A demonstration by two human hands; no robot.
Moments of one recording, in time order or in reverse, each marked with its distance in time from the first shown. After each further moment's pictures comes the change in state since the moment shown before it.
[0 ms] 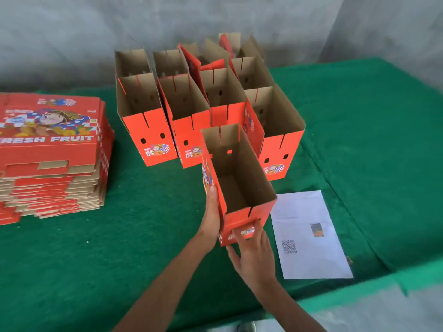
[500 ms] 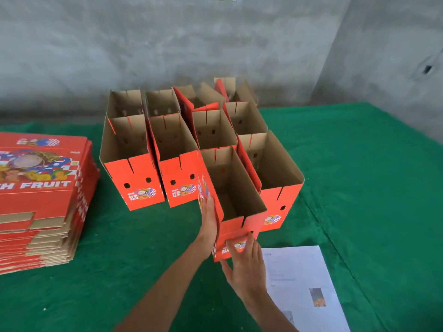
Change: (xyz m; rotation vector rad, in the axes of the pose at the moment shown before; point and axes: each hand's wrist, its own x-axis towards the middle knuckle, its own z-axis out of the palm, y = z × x) left_hand 0.147 0.063 0.039 -0.024 0.043 0.043; right_hand 0.148 0.037 -0.001 -0.148 -0.031 0.027
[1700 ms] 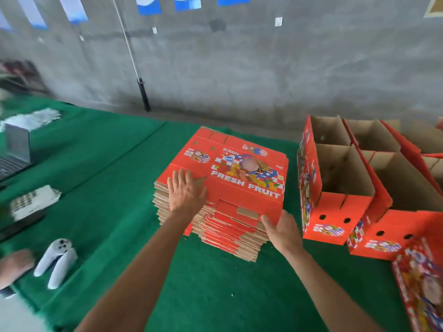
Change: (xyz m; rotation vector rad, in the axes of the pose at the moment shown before) left_hand -0.126 0.202 -0.566 1.461 1.055 0.023; right_hand 0.137 -0.446 0.008 0.620 -0.293 -0.257
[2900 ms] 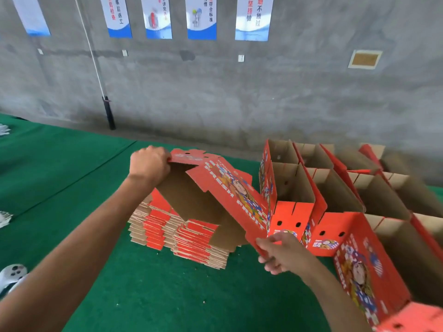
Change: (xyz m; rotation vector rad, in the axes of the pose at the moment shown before) left_hand -0.009 0.016 -0.185 0.111 0.221 0.187; right_hand -0.124 -0.038 -0.132 0.403 -0.338 0.278
